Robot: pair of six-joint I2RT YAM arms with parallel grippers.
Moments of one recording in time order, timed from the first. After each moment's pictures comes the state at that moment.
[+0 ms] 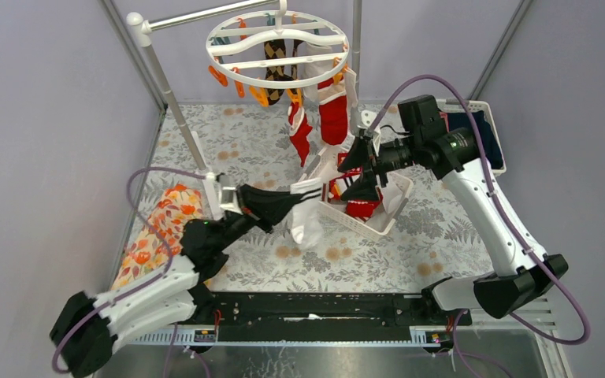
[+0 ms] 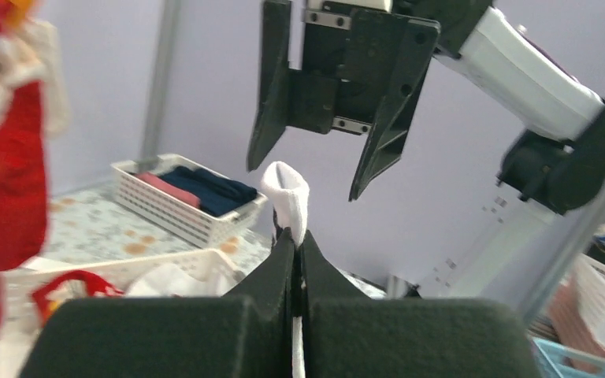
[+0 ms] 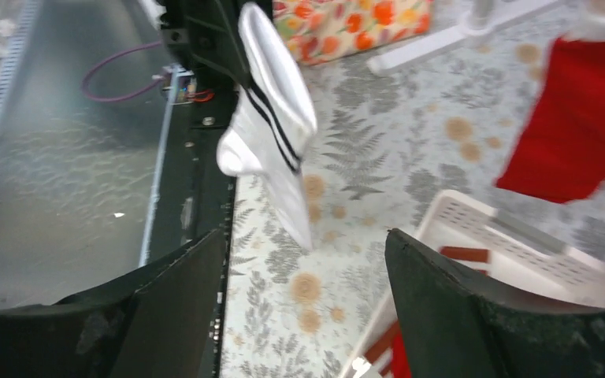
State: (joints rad) left arm -0.79 0.89 0.36 1.05 0.29 -0.52; right arm 0.44 1.37 1.57 -1.05 -1.10 -0.64
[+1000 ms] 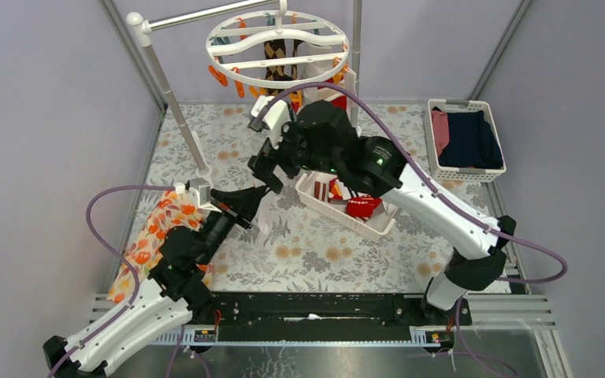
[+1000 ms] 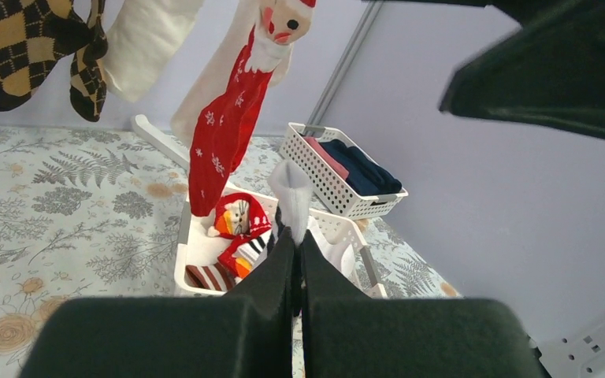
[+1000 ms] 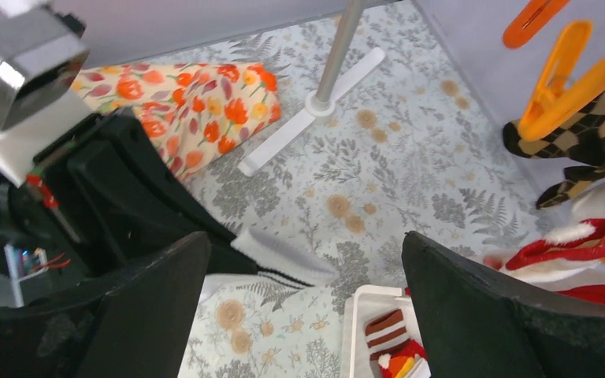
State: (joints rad) left arm -0.77 0.45 0.38 0.35 -0.17 -0.41; right arm 1.03 1.63 1.99 -0.73 -0.07 -0.18
